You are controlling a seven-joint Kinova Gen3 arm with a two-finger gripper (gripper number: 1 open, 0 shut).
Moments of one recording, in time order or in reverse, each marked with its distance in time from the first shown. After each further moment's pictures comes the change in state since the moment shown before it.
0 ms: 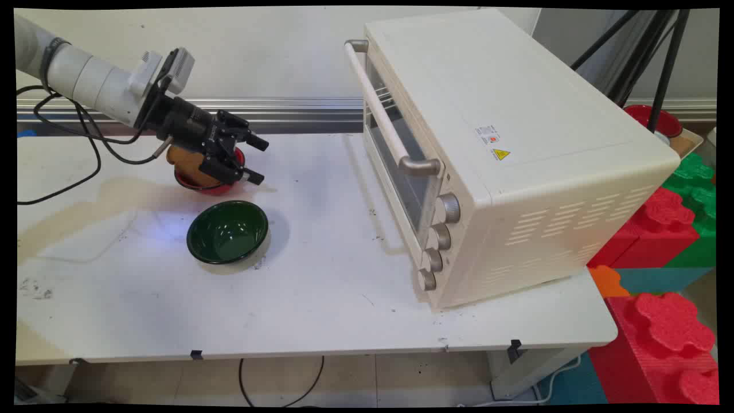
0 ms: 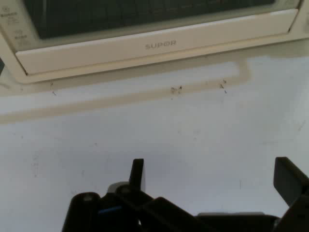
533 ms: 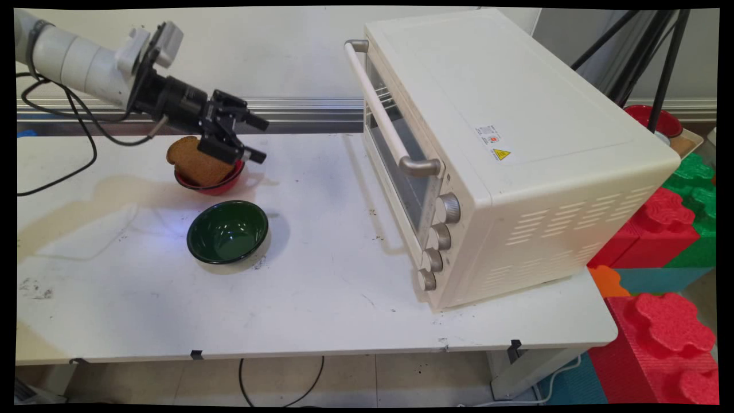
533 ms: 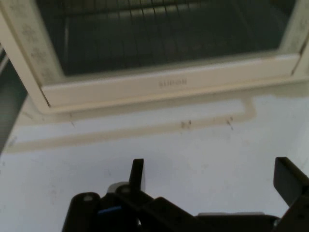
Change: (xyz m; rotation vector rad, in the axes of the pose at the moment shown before) arm 0.019 -0.002 -0.018 0.028 0.074 -0.028
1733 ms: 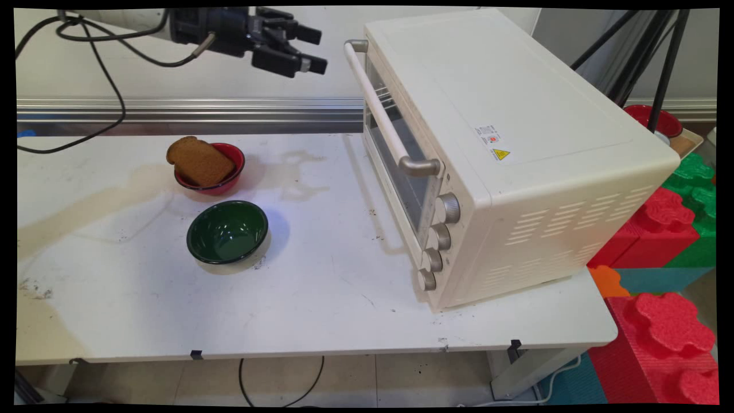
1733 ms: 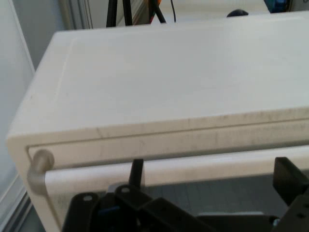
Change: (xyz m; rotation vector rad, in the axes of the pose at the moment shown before) arm 0.112 -0.016 0.022 0.045 0.282 -0.005
